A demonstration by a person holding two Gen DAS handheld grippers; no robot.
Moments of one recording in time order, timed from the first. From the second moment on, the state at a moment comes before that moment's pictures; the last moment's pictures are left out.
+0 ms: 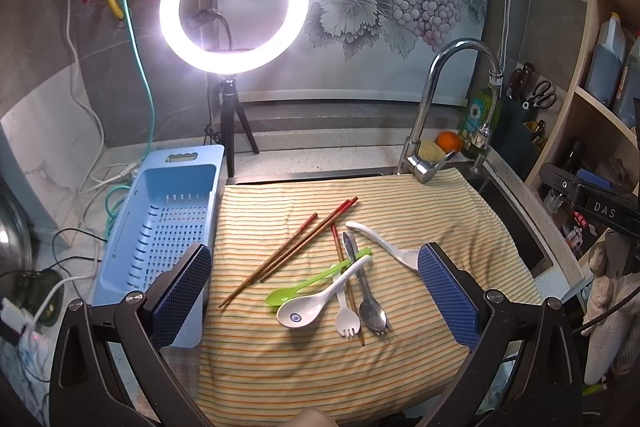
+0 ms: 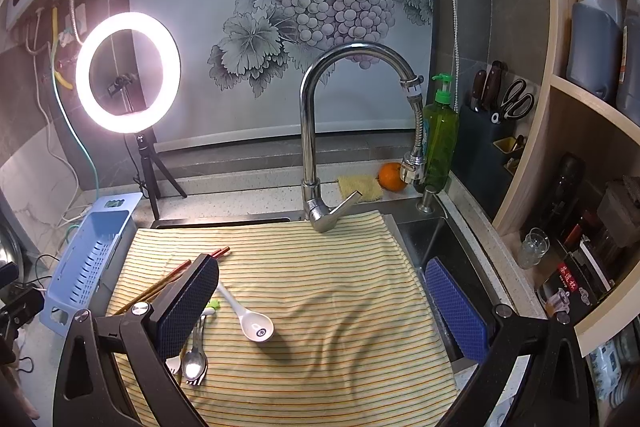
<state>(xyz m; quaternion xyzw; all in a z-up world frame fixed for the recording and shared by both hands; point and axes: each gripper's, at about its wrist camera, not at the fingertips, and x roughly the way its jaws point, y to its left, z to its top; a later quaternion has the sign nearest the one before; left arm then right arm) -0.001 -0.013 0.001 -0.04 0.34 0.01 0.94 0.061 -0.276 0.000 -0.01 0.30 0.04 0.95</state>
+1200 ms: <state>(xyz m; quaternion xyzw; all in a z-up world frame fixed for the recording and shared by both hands) 0.022 0.018 -0.053 -0.04 0.40 0.05 0.91 0.135 -0.238 -0.054 -0.01 0.39 0.18 0.90</state>
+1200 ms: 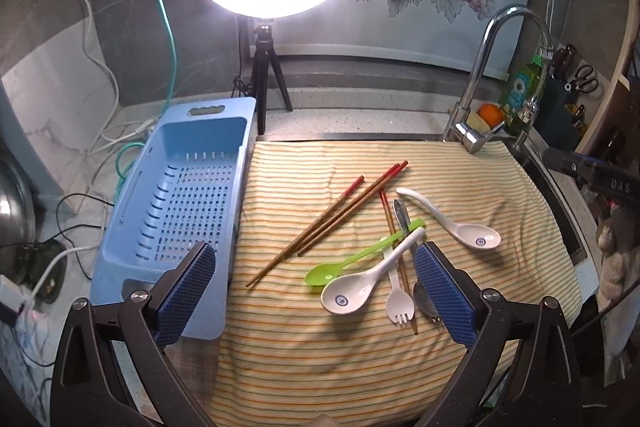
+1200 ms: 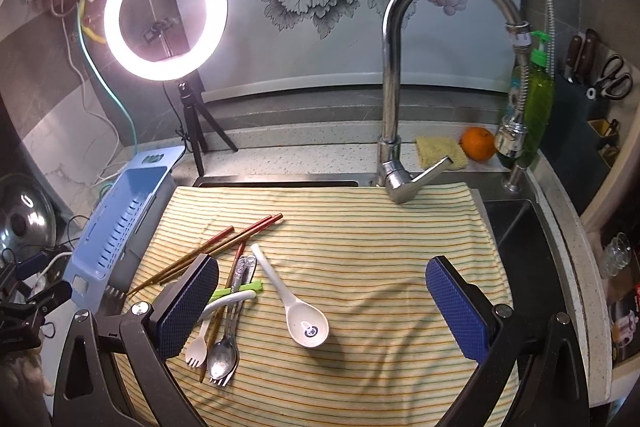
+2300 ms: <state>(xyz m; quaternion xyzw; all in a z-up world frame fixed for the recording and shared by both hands) 0.018 -0.066 -0.109 -0.12 0.45 0.09 0.88 0.234 -0.224 -0.192 -0.03 0.66 0.35 0.66</state>
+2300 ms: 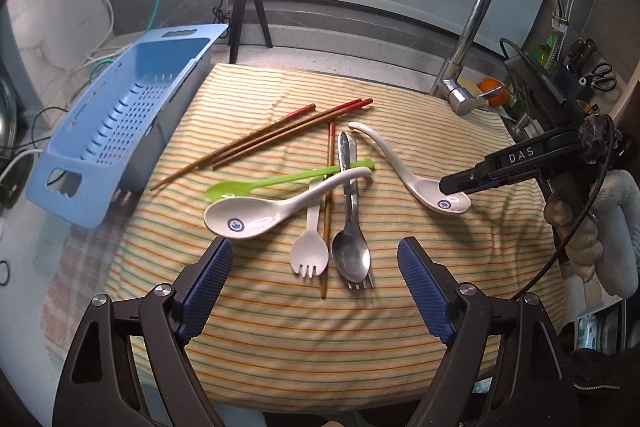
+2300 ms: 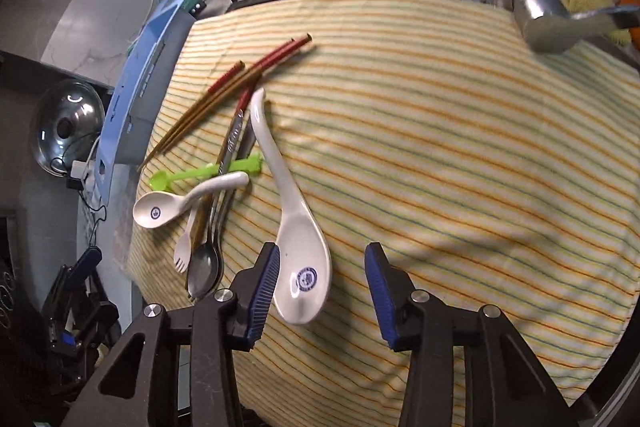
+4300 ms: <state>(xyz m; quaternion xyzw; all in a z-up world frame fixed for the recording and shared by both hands) 0.113 -0.136 -0.178 -0.20 0.48 0.01 0.85 0.277 -0.137 -0.198 -0.13 0.64 0.42 0.63</state>
